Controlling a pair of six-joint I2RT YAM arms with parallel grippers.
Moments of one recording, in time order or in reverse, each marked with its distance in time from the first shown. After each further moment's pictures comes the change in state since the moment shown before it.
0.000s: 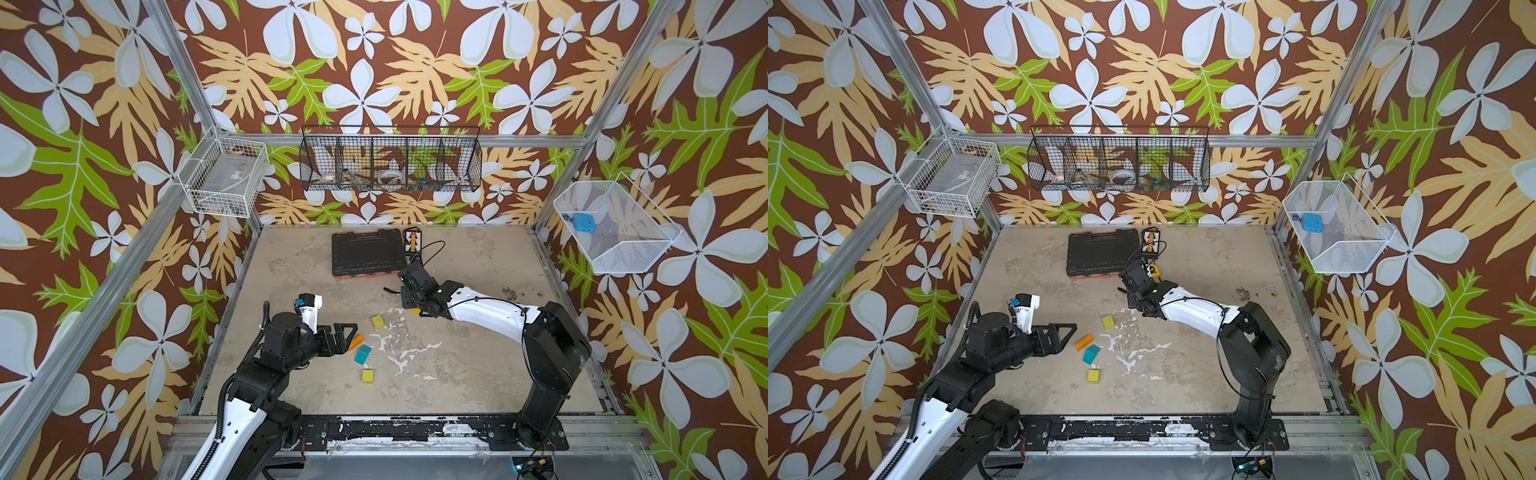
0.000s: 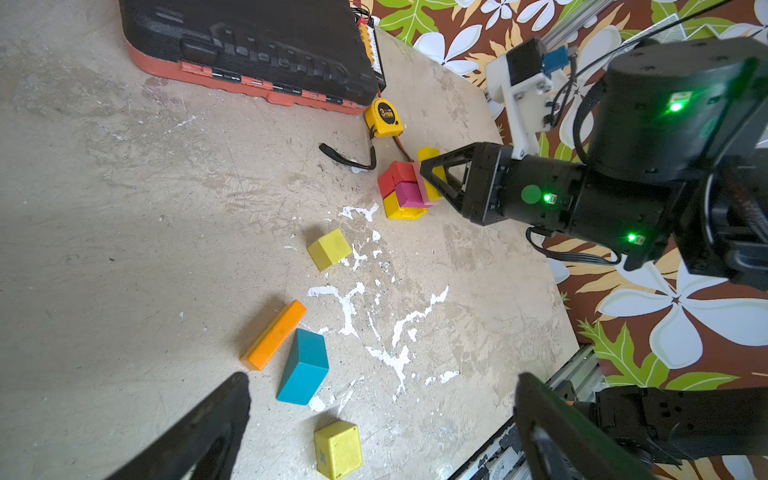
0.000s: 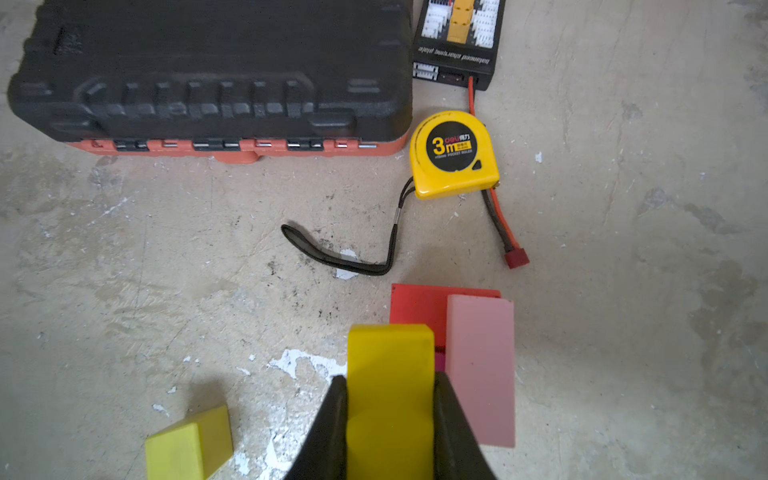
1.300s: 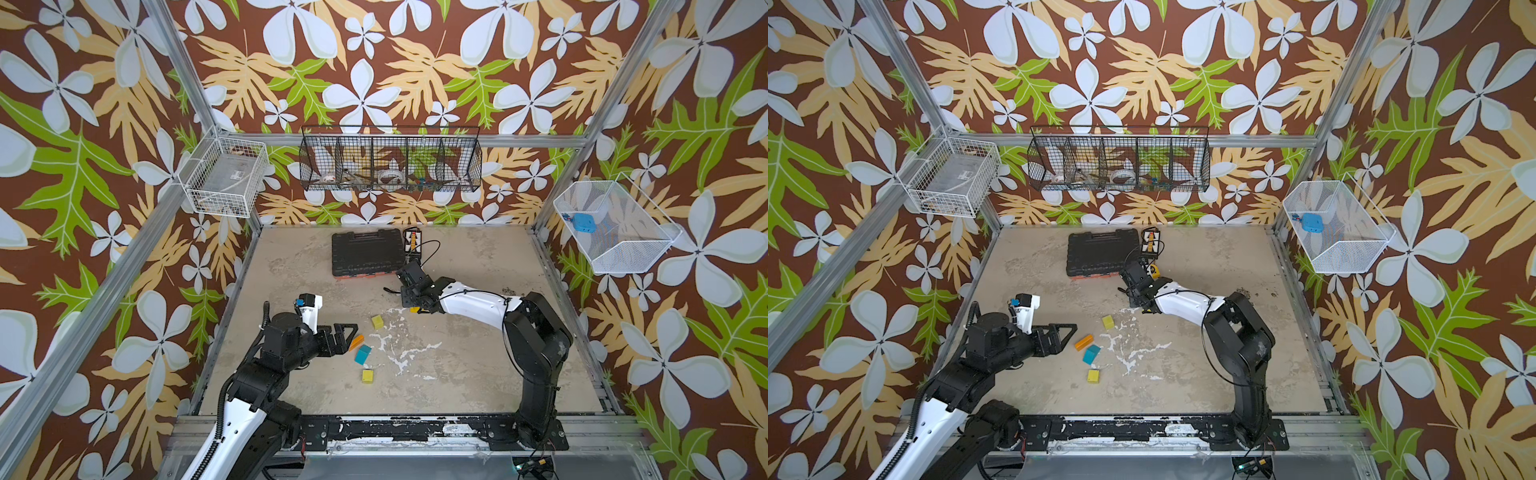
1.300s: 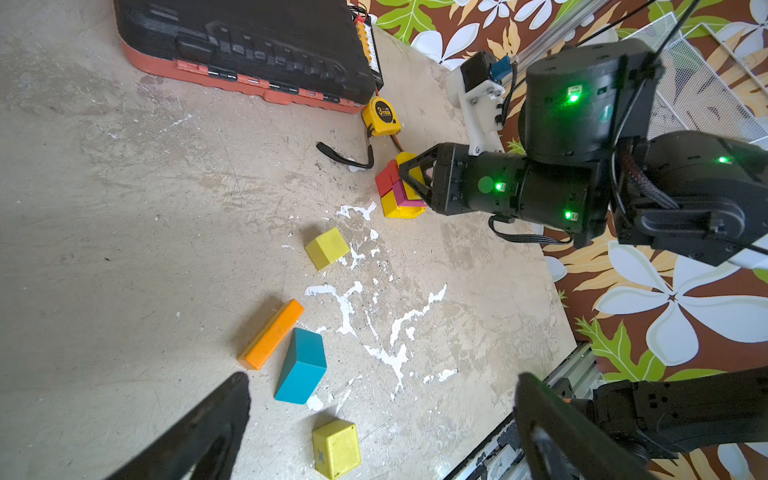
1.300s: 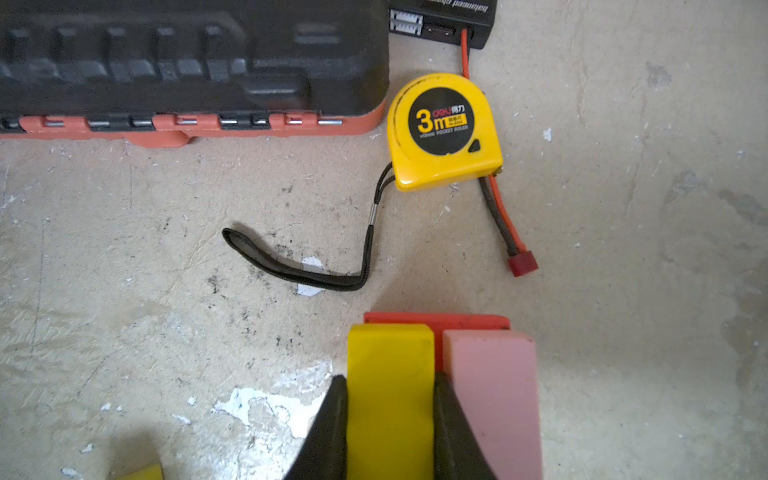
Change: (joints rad) left arm 0.000 -0.001 0.000 0.000 0.007 0.000; right arm -0.034 0.111 0.056 -0.023 -0.006 0.002
